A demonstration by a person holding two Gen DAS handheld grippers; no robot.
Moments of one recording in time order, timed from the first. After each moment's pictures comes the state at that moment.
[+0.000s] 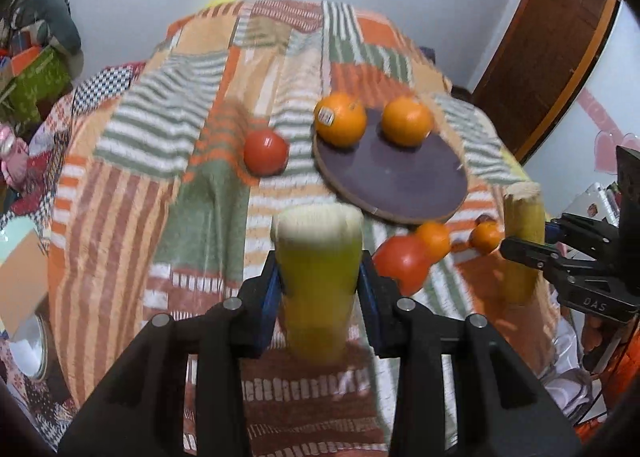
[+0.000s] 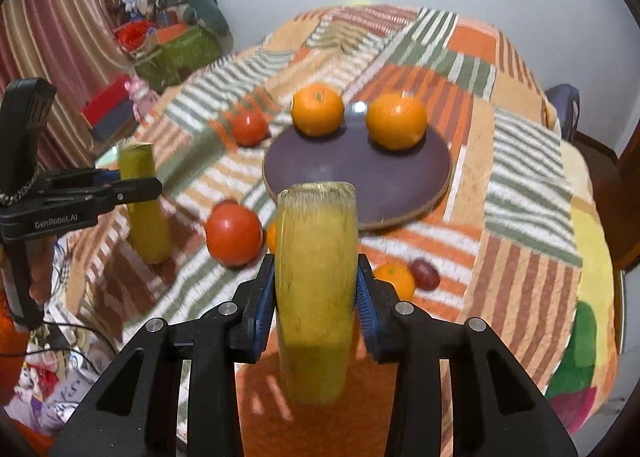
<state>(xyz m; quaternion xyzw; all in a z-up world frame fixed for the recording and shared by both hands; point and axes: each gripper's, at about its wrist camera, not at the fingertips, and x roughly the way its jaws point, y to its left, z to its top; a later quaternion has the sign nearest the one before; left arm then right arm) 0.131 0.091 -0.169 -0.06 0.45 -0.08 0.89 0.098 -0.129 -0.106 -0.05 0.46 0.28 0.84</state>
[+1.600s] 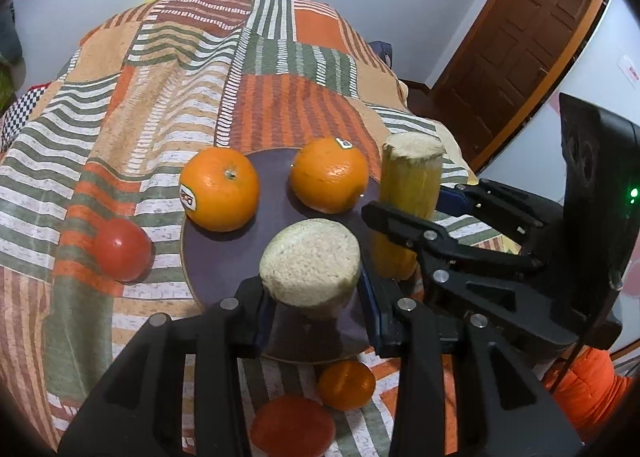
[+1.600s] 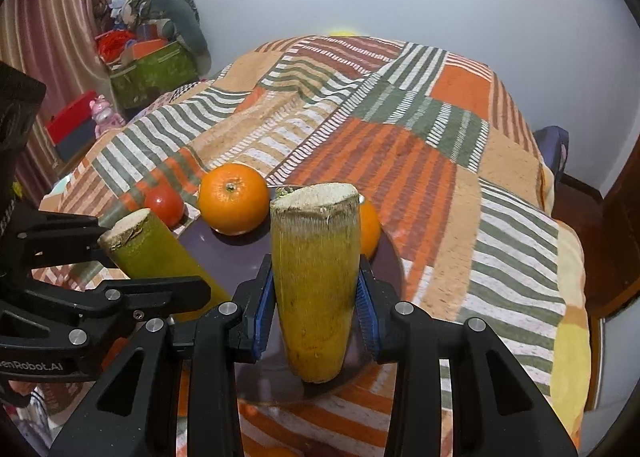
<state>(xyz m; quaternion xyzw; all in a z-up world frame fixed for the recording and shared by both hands) 0.252 0.013 -0.187 -0.09 0.47 -0.16 0.87 0.203 -0.115 -0.118 -0.09 0.41 0.26 0.87</state>
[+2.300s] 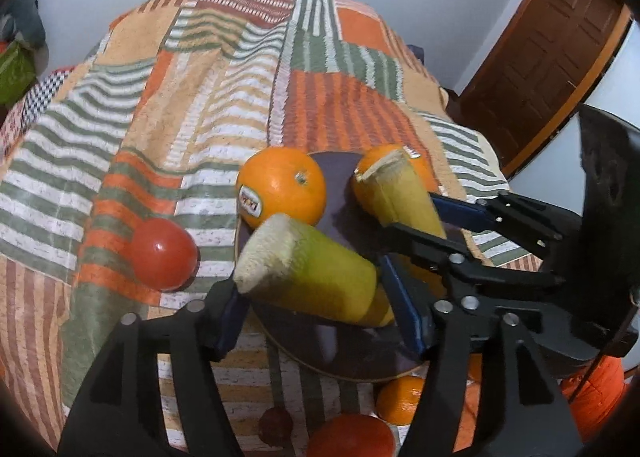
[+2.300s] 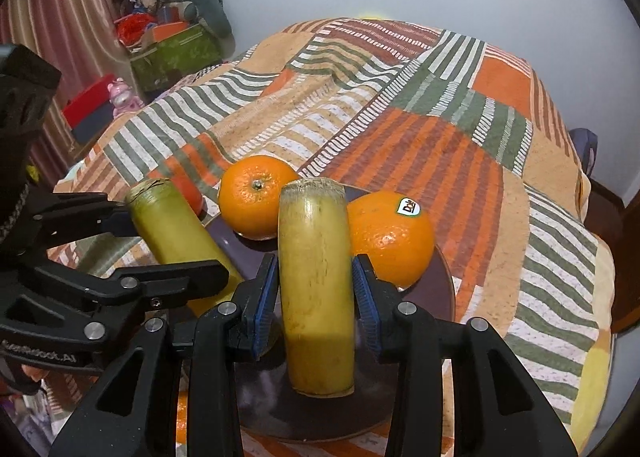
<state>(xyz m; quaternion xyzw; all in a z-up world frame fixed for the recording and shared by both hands) 0.271 0.044 -0.208 -0.10 0.48 -0.11 0.87 0.220 -0.089 -0.134 -0.10 0.43 0.30 0.84</state>
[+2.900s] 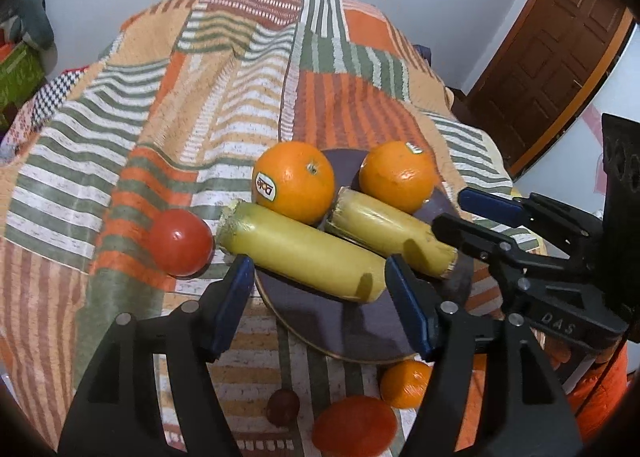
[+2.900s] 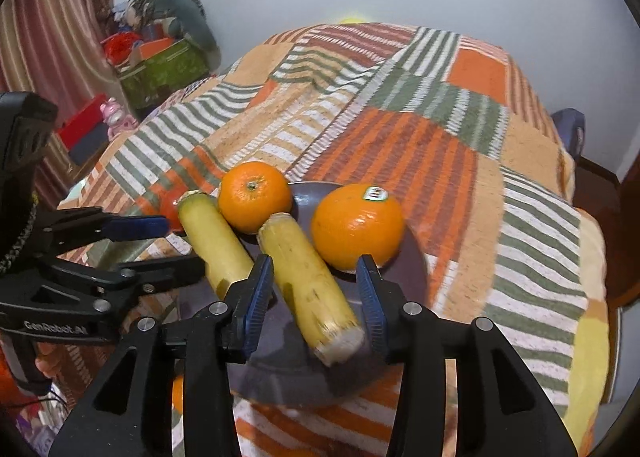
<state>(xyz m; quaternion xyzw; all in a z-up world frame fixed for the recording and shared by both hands) 0.254 0.044 -0.194 -0.09 0.47 -0.09 0.87 0.207 -0.115 -0.117 -0.06 0.43 0.27 0.86</state>
